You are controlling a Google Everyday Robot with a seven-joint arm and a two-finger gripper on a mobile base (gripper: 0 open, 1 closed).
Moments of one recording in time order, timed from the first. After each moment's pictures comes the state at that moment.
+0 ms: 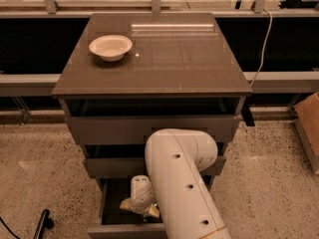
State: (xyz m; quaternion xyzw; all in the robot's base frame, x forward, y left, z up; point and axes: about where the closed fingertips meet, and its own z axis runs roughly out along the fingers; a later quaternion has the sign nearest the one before) arm 0.524 0.086 0.156 -0.99 0.11 -0.04 0.05
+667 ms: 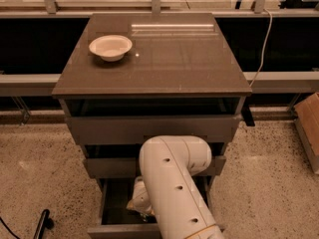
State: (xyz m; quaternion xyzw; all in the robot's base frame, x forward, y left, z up) arm 0.535 0.070 0.117 -0.99 0.14 -0.03 0.04
